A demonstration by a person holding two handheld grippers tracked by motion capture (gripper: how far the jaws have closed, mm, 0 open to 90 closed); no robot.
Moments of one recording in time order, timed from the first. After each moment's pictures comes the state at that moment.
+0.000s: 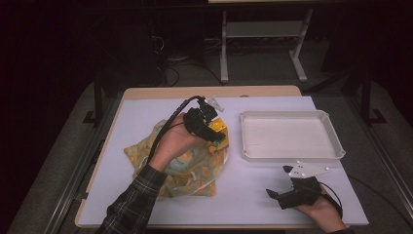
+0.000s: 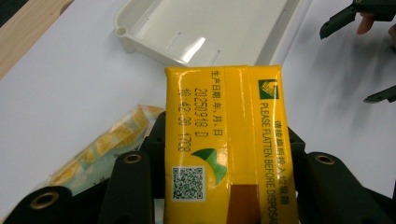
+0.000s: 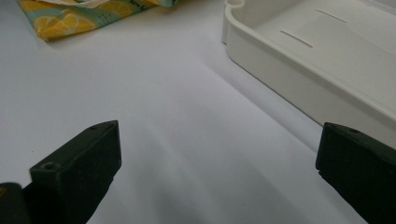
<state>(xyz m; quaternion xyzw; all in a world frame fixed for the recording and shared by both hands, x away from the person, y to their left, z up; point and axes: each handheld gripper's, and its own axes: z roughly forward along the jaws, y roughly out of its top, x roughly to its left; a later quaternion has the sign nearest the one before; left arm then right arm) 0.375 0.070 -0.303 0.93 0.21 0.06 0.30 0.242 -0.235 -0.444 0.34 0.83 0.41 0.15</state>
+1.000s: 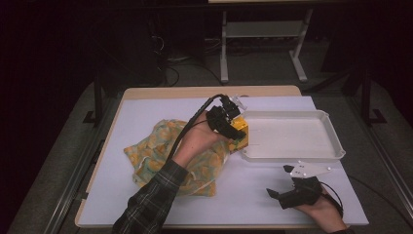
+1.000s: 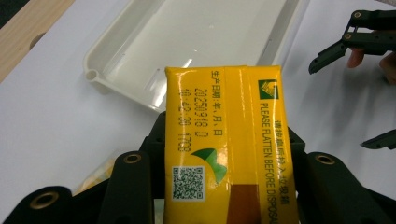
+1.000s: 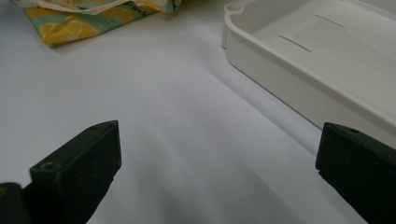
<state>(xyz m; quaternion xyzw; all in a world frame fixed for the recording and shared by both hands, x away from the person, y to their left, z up) 0.385 0.015 -0.309 0.93 0.19 0.05 0.32 0.242 -0.237 -0.443 0.34 0.83 0.42 0.15</state>
